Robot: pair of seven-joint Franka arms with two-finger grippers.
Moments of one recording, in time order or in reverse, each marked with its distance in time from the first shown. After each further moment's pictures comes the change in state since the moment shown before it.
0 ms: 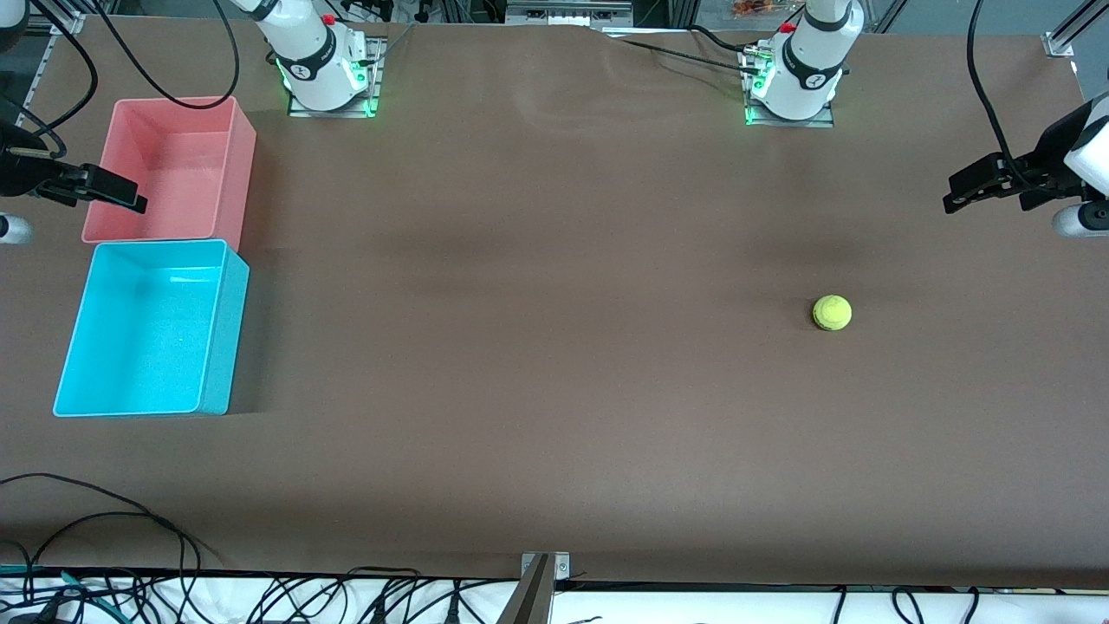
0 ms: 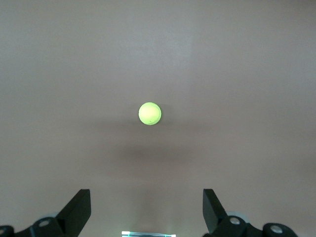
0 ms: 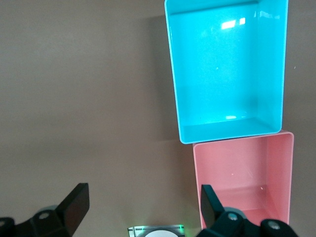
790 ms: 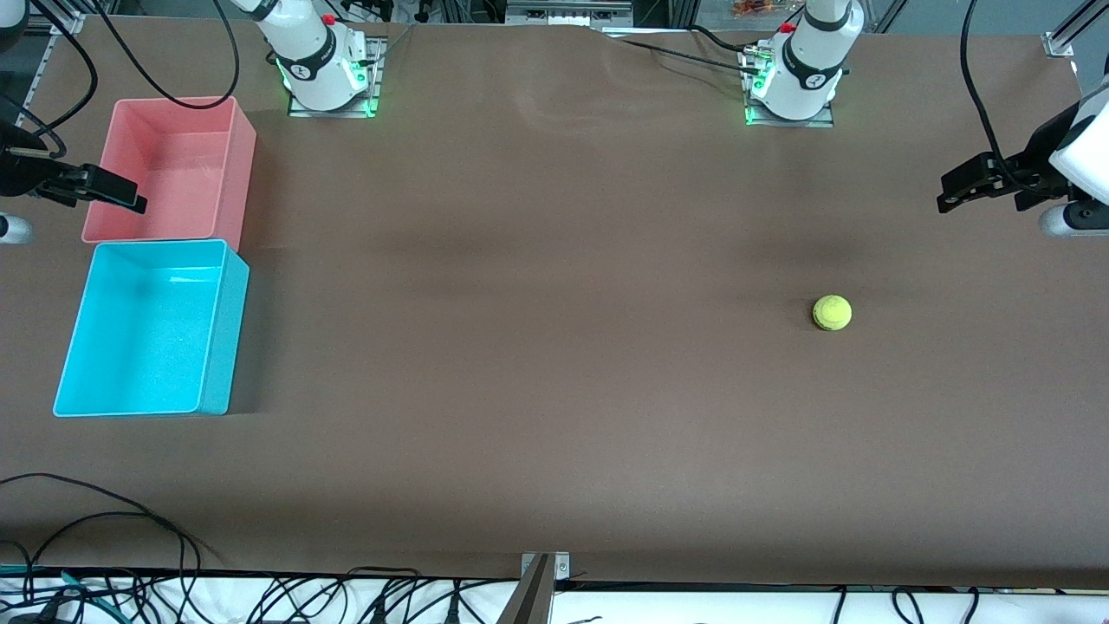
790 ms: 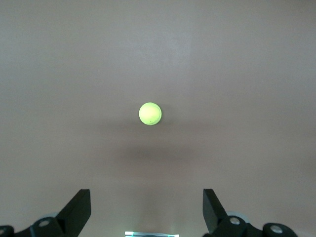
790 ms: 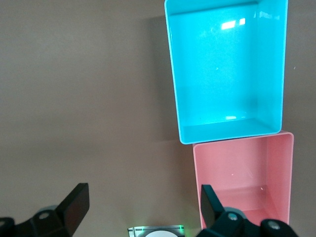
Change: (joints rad) left arm -0.009 0.001 -0.013 0.000 0.018 0.000 0.000; right arm 0.000 0.000 0.000 0.000 0.000 0.002 0.000
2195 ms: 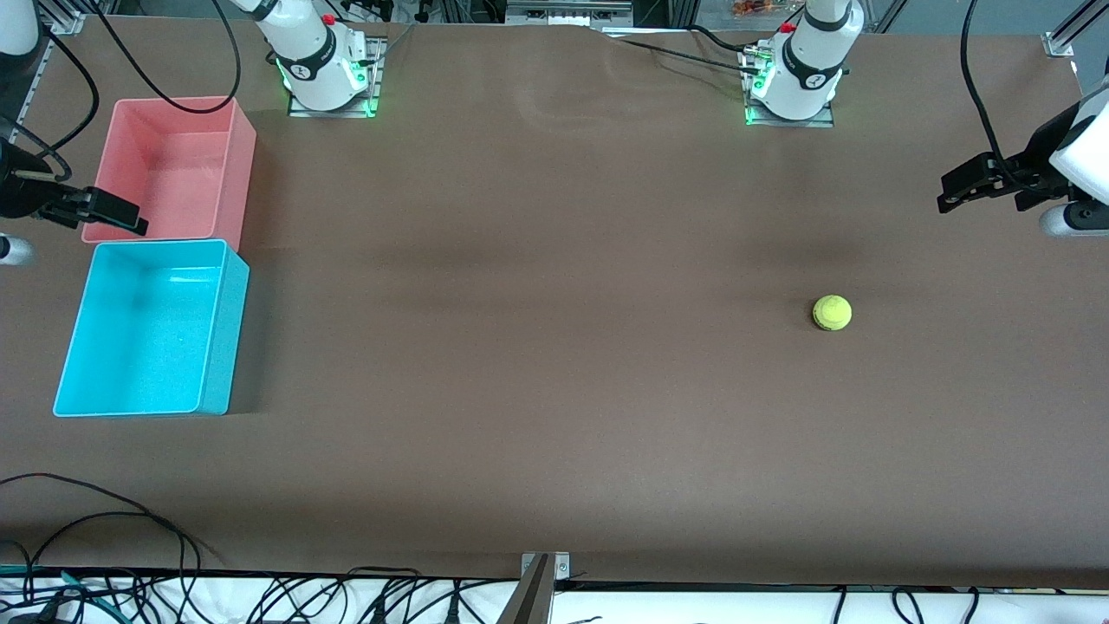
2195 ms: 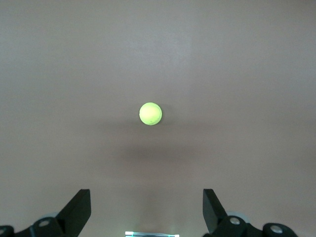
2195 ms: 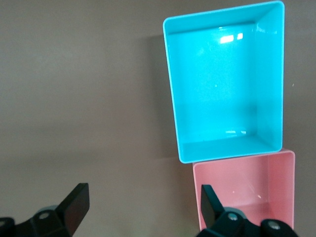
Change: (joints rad) left arm 0.001 0.000 0.000 0.000 0.001 0.000 0.000; right arm -0.002 0.038 -0.001 0.000 0.000 0.089 0.000
